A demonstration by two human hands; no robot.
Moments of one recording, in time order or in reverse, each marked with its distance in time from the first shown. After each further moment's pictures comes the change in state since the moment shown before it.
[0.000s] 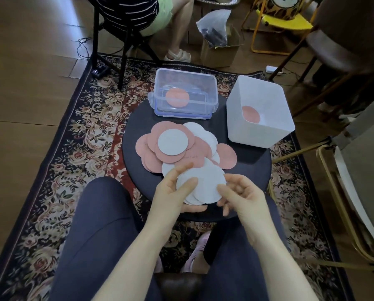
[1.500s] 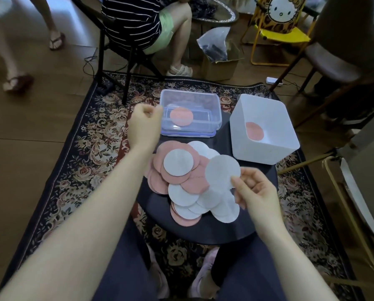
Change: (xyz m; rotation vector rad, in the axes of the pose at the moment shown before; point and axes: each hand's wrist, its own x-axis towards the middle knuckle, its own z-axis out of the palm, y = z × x) left_hand 0.154 0.112 -0.031 0.672 0.533 0.398; right_hand 0.037 -0.025 0.003 -0.008 0.053 -0.212
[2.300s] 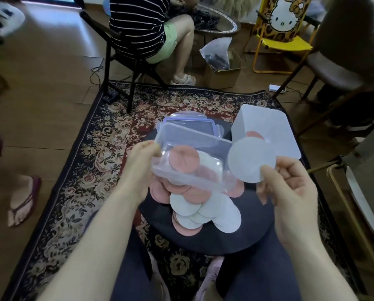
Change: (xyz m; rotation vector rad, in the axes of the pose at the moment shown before) left_hand -0.062 0.004 -0.041 -0.544 -0.341 -0.337; right_hand -0.010 -0.067 -0.003 0.153 0.114 -0.173
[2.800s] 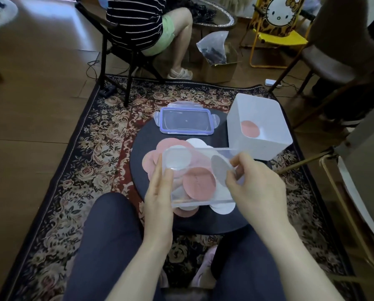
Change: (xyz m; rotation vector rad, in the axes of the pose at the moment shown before) left_hand -0.095 -0.070 0.024 -0.082 0.060 0.164; right_hand -0.021 0.008 0.013 -1.279 -0.167 -0.248
